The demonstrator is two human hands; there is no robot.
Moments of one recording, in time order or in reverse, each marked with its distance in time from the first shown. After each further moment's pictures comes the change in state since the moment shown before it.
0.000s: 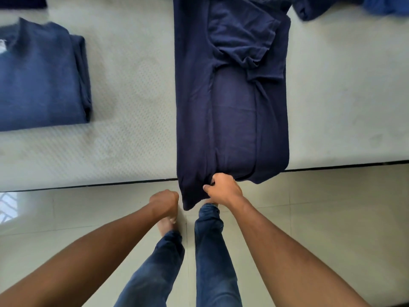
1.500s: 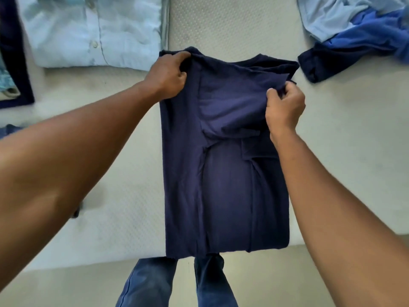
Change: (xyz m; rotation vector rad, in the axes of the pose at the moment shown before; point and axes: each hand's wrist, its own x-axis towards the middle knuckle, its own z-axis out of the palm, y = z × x) left_hand 0.094 0.001 -0.515 -0.358 0.854 0.228; right_hand 0.210 -0.112 -0.369 0.733 0.852 -0.185
